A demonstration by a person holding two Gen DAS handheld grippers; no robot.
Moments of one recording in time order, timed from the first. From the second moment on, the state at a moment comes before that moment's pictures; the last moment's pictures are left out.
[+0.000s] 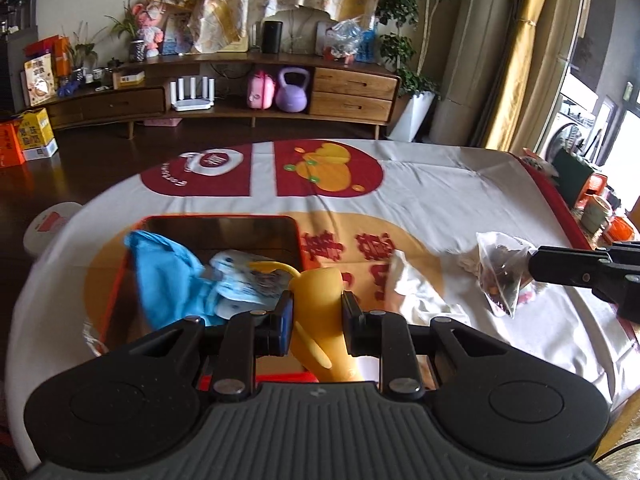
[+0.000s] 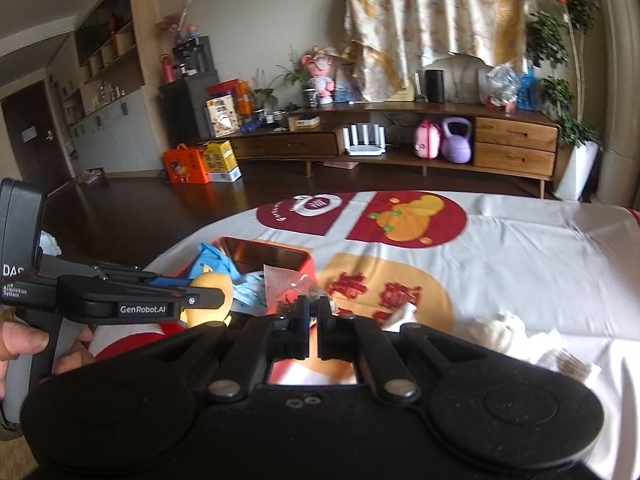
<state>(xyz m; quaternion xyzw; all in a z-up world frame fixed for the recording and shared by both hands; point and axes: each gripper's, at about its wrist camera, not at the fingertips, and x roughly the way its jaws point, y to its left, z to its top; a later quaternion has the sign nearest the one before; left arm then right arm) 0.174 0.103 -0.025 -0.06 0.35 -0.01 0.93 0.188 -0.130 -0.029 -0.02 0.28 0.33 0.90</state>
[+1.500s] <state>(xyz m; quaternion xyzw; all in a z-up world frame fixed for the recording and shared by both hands) 0.275 0.197 -0.090 -0.03 0.42 0.05 0.91 0.223 0.027 -0.110 -0.14 0.37 0.38 0.84</state>
